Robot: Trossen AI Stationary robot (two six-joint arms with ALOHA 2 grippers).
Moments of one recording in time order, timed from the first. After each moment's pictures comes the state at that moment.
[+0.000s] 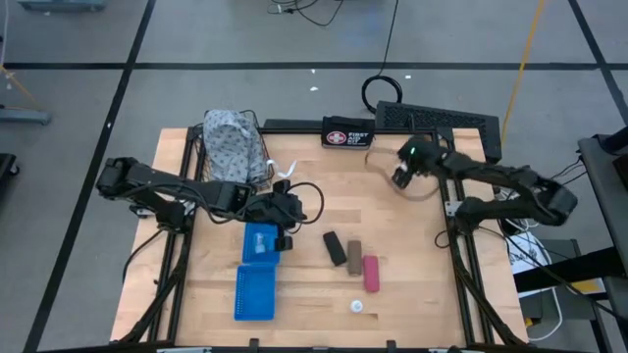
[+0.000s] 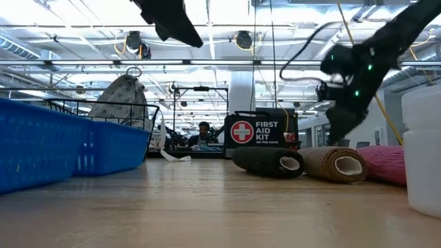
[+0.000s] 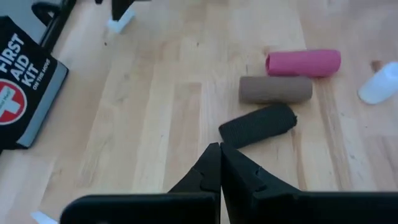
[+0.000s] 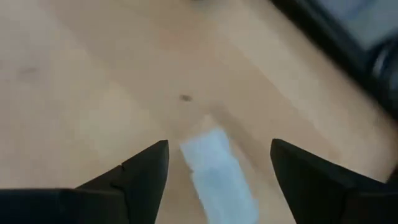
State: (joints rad) left arm -0.17 1.47 1.17 -0.44 -0.22 -0.07; right arm -0.76 1.15 0.50 -0.30 0.14 -0.07
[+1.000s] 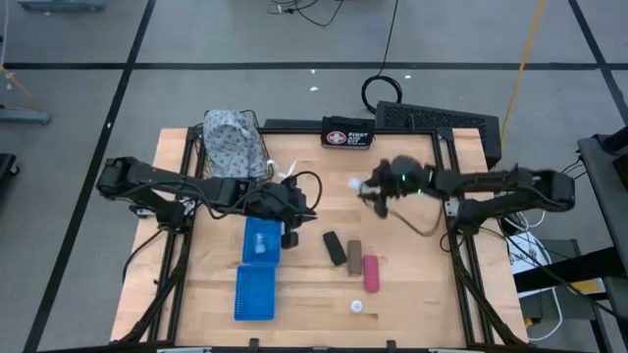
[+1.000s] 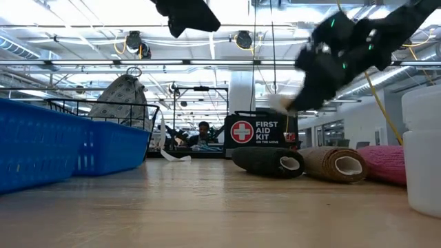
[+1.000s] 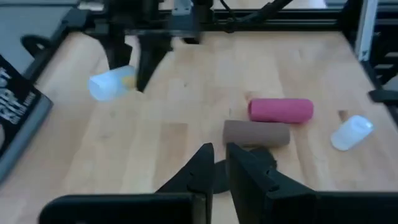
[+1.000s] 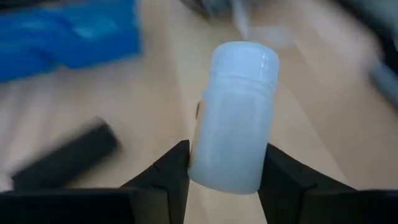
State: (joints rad) left arm -0.12 1.47 1.17 -0.28 -0.12 -0.08; right arm -0.31 1.17 0.50 0.13 -0.18 0.04
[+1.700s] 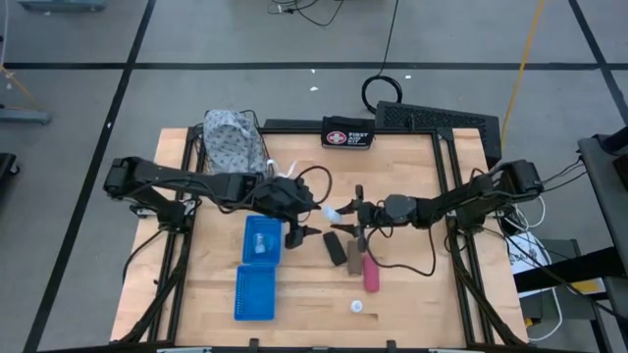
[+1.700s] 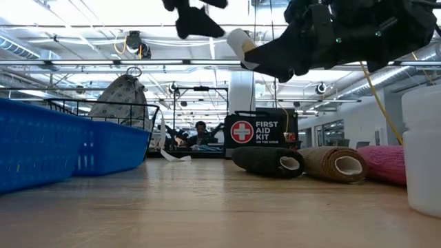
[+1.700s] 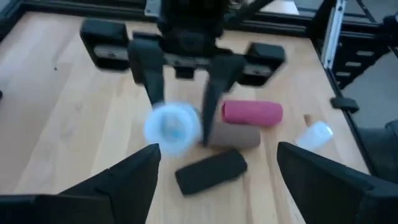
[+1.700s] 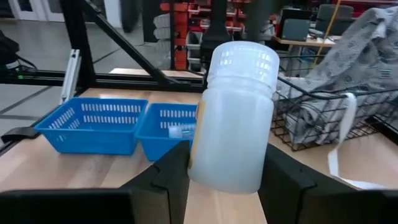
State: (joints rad) left arm -0.09 1.53 1.25 -0.33 0.03 -0.14; right arm 0.11 1.51 0.51 0.90 0.08 -0.02
